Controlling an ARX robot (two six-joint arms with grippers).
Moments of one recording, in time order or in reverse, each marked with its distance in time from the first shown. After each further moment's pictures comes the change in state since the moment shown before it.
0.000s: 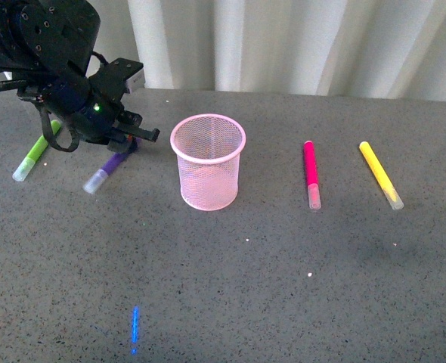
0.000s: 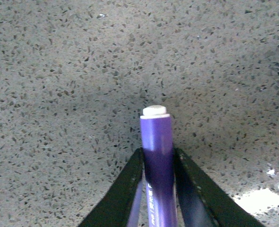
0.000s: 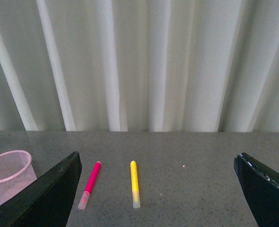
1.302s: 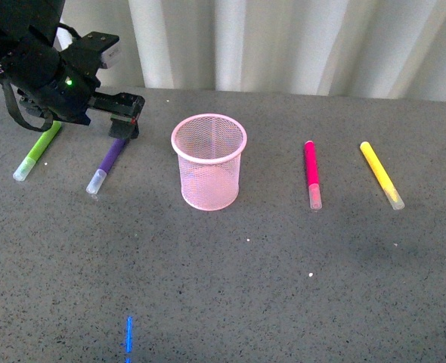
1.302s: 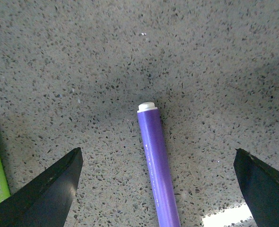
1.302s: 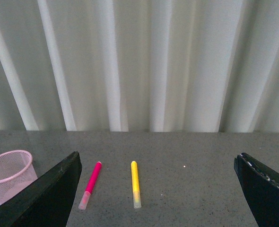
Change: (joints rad) left arm 0.037 -0.092 -0.019 -0.043 0.018 -0.012; right arm 0.000 0.000 0.000 0.000 0.000 0.000
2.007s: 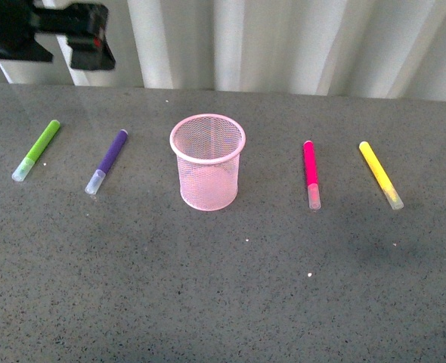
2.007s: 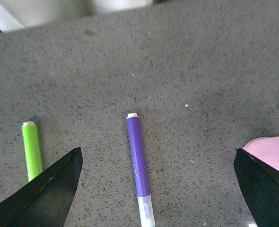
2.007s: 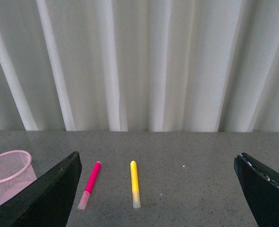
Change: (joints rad) left arm 0.008 -0.322 -0.278 0.138 0.059 -0.105; right arm 0.000 0.000 0.000 0.000 0.000 0.000
